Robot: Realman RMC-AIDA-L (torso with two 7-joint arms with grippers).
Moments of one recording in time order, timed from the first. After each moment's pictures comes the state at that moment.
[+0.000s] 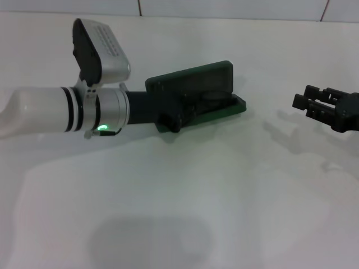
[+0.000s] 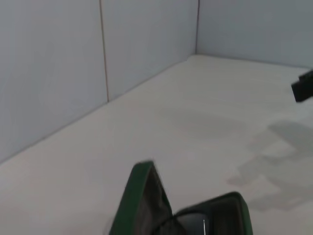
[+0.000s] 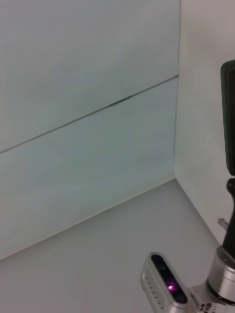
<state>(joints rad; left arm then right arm) -0.65 -2.09 1.18 0.47 1.67 1.03 -1.20 0.41 2.02 -1.02 -0.58 -1.45 -1.36 1.42</state>
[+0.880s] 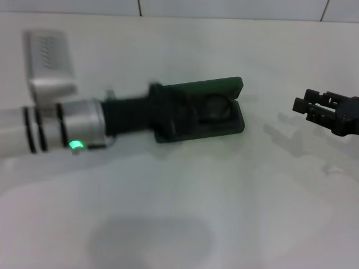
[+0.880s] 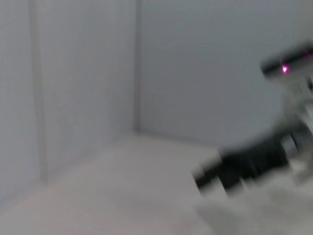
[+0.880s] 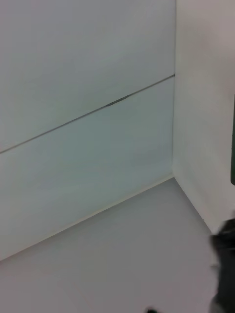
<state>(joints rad) -0.44 -2.09 1.23 0.66 1.47 1.33 -1.16 0.40 2.02 -1.02 -0.57 -1.45 -1.37 1.42</state>
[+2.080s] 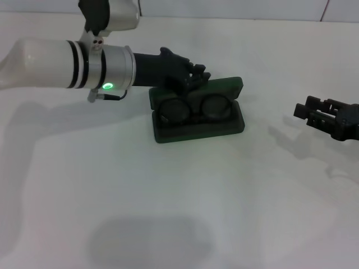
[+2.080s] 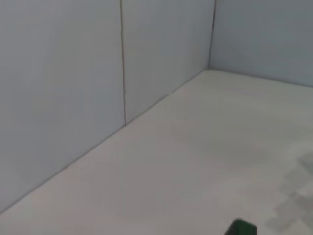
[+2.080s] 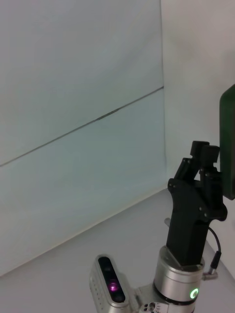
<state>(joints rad) -0.76 -2.08 1.08 0.55 1.85 1.06 -1.44 0.40 2.01 -1.02 -0.53 -1.45 -1.34 1.42</state>
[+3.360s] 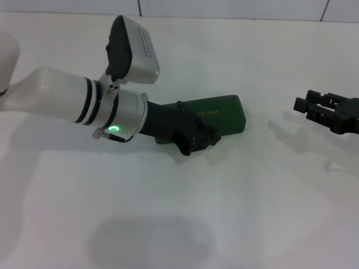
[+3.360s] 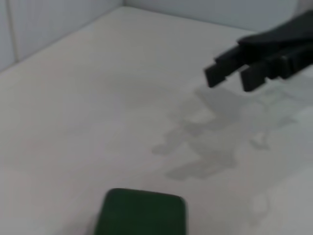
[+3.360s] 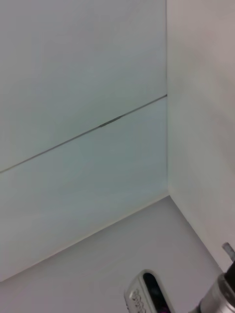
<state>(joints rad) -0.74 -2.09 1.24 0.53 1.90 1.18 -1.43 0.42 2.01 -1.02 -0.54 -1.45 -1.31 1.42</state>
